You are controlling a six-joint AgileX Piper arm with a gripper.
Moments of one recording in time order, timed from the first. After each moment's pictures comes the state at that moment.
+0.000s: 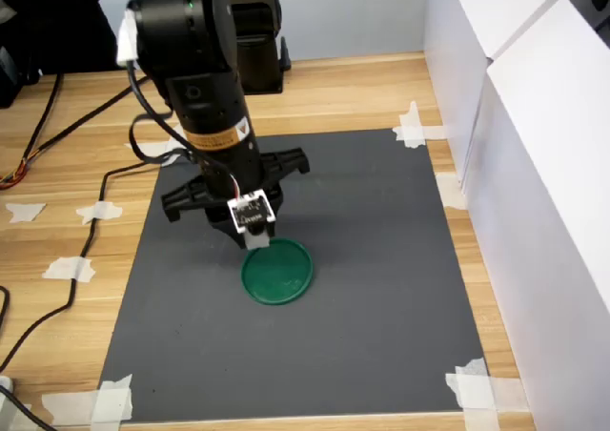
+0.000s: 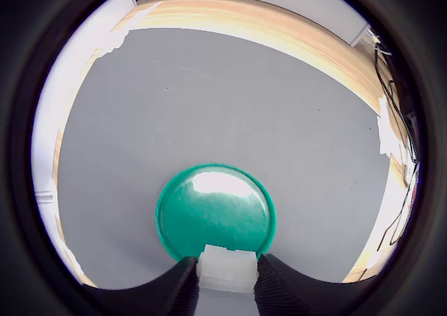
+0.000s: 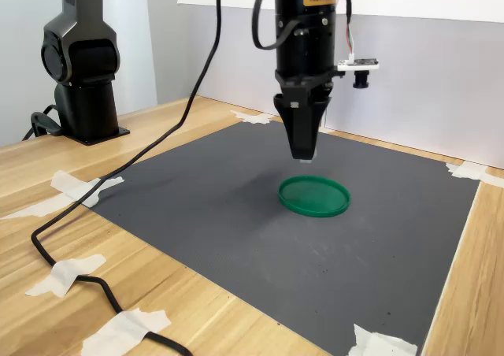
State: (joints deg) arm 5.1 107.7 -83.3 2.2 56.4 -20.1
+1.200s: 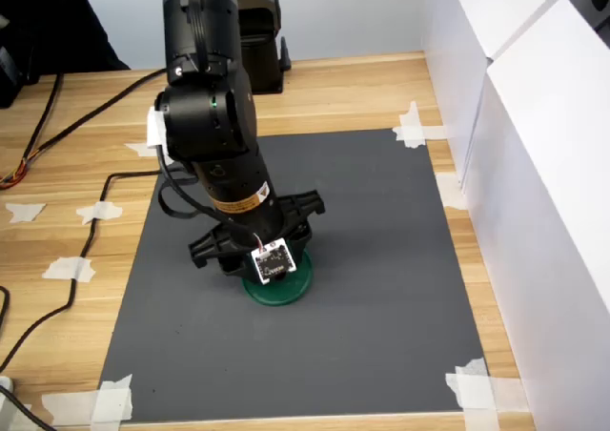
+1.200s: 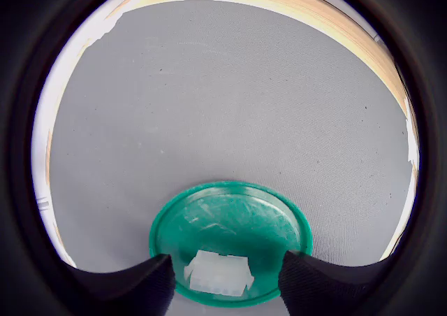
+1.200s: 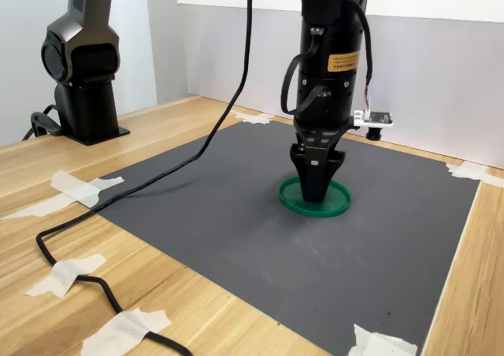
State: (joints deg) arm 5.3 114.3 -85.1 5.2 55.5 -21.5
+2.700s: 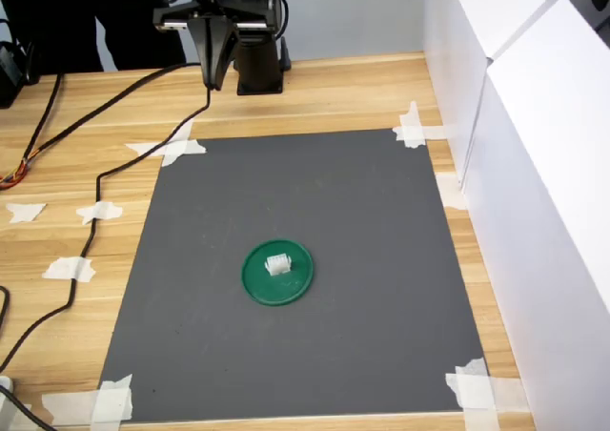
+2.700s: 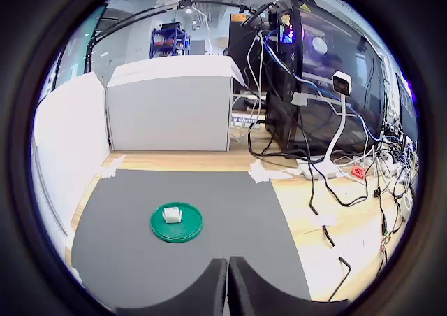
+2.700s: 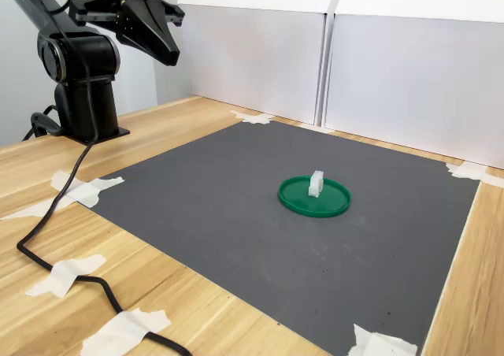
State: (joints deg) arm -4.2 22.0 -13.3 4.3 13.3 -9.0
